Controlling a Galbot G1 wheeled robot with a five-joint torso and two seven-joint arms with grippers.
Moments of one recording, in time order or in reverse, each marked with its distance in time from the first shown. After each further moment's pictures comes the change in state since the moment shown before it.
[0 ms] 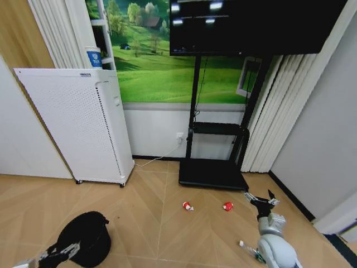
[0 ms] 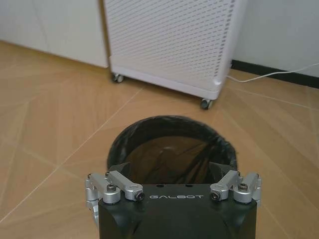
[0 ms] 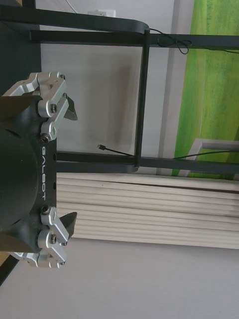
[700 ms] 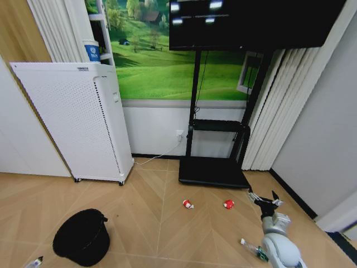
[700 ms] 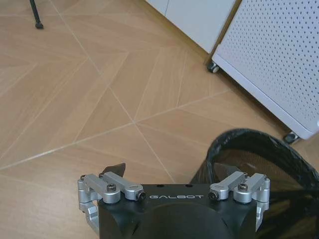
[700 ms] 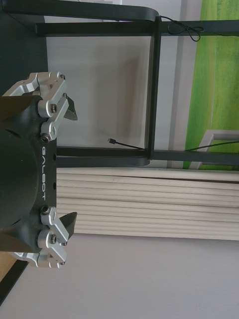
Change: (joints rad) left arm -0.031 -0.035 -0.240 0.102 -0.495 0.074 -0.267; right arm 0.018 -0.010 0.017 -0.055 0.043 0.017 -0.014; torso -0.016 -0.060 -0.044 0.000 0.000
